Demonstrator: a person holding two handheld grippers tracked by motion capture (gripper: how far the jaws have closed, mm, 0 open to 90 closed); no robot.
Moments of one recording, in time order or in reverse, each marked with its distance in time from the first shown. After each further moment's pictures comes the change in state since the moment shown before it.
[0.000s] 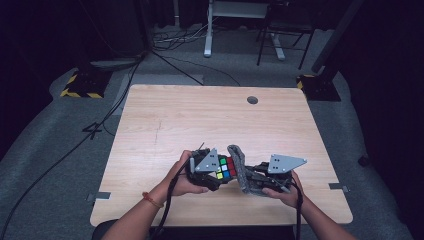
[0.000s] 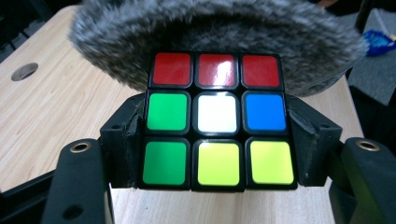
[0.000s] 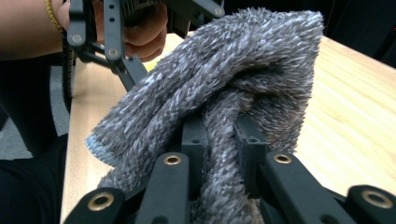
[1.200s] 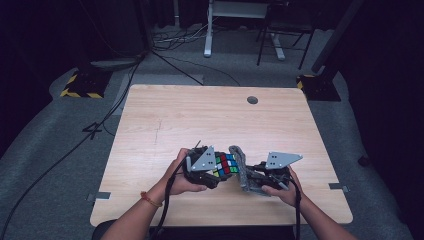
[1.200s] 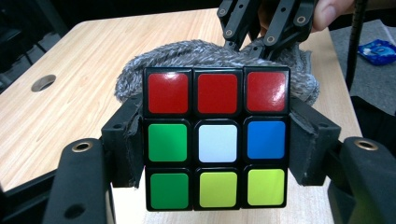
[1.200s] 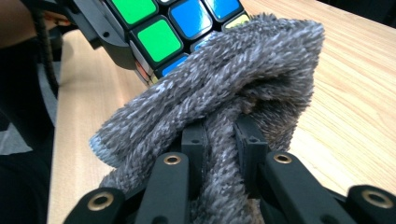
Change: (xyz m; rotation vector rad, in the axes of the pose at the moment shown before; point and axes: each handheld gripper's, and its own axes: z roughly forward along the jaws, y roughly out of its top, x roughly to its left) left arm 0.003 0.003 -0.014 -0.059 0.020 -0.005; right arm -0.014 -0.014 0.007 0.054 0.013 0.091
